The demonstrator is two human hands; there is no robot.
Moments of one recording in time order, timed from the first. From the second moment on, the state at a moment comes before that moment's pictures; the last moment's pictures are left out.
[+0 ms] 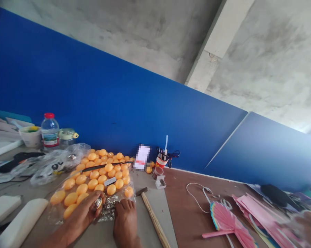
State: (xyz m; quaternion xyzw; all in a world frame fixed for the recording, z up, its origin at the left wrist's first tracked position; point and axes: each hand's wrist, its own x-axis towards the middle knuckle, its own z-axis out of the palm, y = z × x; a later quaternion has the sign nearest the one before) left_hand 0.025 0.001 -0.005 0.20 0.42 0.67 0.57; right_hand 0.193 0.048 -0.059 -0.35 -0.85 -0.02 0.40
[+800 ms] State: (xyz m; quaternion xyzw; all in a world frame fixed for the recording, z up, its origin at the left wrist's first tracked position) left_hand 0.020 0.009 -0.012 0.09 0.41 0.68 0.60; right_hand 0.192 0.058 -0.069 -0.32 -0.83 0.03 0.46
